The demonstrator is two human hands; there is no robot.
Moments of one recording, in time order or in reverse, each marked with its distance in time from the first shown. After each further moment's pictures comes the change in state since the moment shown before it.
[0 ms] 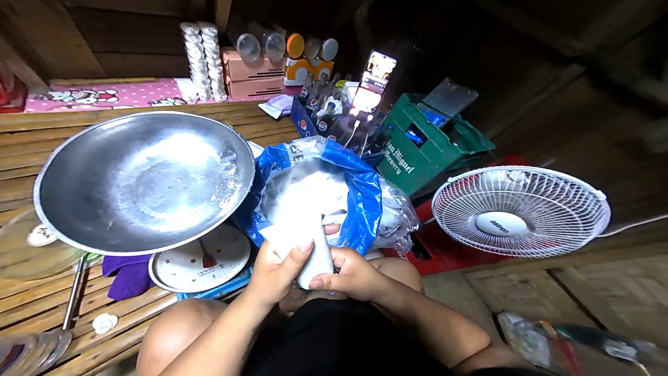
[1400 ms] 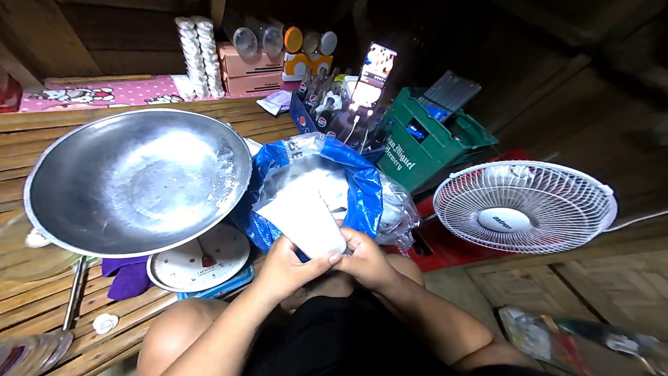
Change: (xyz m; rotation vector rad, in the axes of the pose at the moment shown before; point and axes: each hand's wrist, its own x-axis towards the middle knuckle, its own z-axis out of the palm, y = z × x) left_hand 0.002 -0.007 0.003 0.226 -0.007 -0.211; right_hand 0.002 -0.008 -0.009 0.036 0.238 -0.098
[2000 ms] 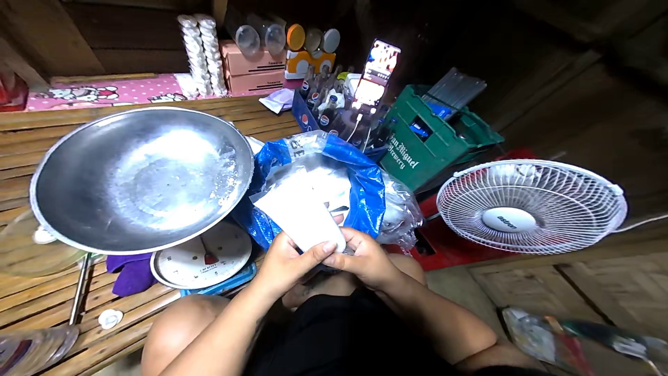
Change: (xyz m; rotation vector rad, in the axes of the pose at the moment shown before) left_hand 0.003 -0.001 0.000 -0.207 -0.029 -0.007; right_hand 0.000 -0.002 0.001 0.165 -0.024 0.108
